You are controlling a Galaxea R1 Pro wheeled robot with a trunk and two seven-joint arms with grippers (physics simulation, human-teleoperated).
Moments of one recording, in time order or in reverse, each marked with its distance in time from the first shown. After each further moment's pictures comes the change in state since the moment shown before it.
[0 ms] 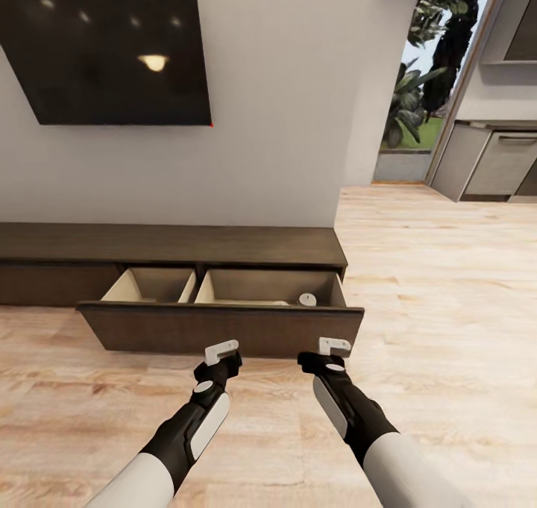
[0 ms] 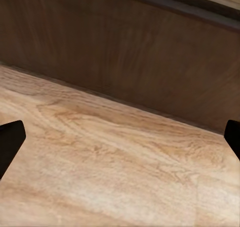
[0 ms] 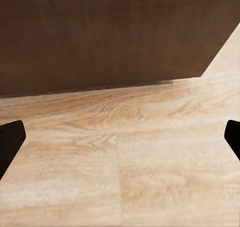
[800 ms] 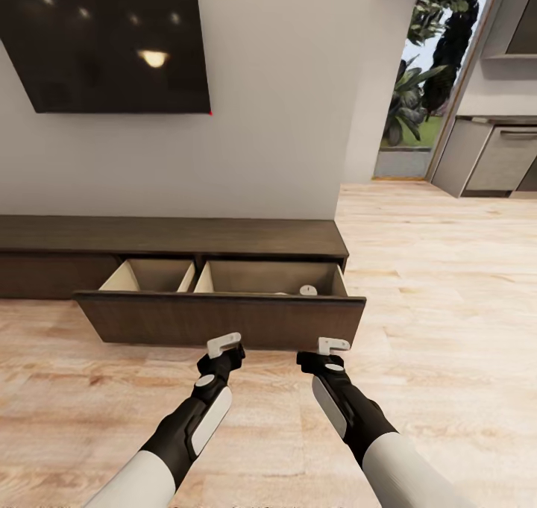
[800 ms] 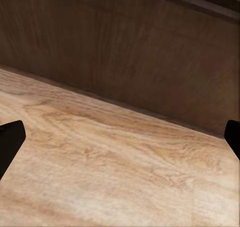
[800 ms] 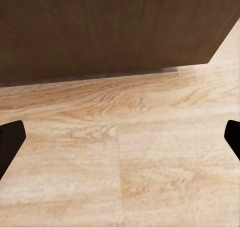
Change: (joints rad) left arm 0.000 -0.005 -0.002 -0.063 0.002 0.014 0.002; right arm 0.000 0.004 -0.002 -0.001 0.000 0.002 0.000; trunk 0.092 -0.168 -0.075
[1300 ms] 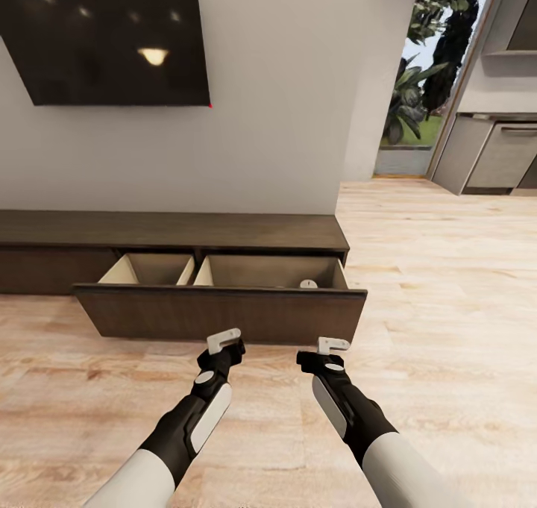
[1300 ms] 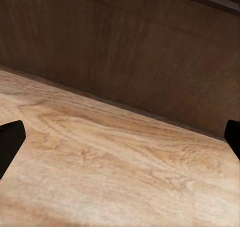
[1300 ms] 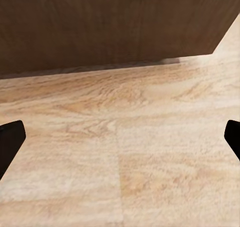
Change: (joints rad) left arm 0.000 0.003 -0.002 -0.036 0.001 0.004 0.001; right arm 0.000 0.000 0.000 -0.002 0.001 0.000 0.000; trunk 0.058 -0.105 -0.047
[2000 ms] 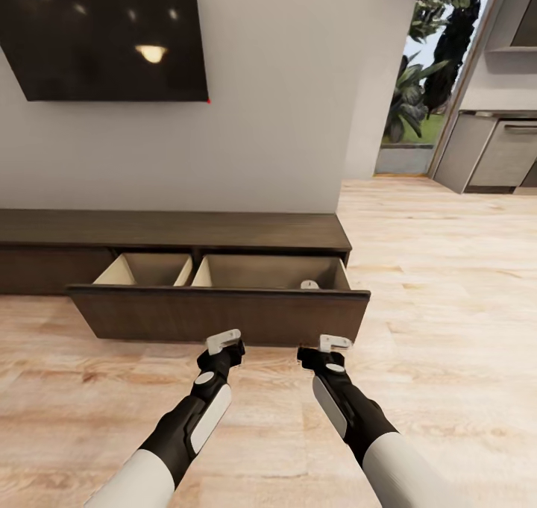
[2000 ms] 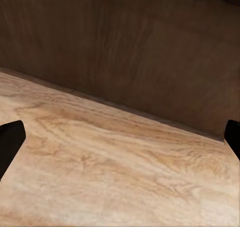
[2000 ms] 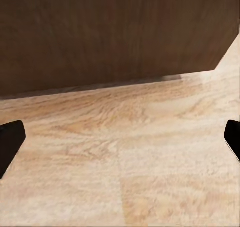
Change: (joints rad) left arm 0.000 0.001 -0.001 0.008 -0.005 -0.003 0.000; right arm 0.000 -0.002 -0.001 0.001 -0.001 -0.066 -0.002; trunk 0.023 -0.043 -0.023
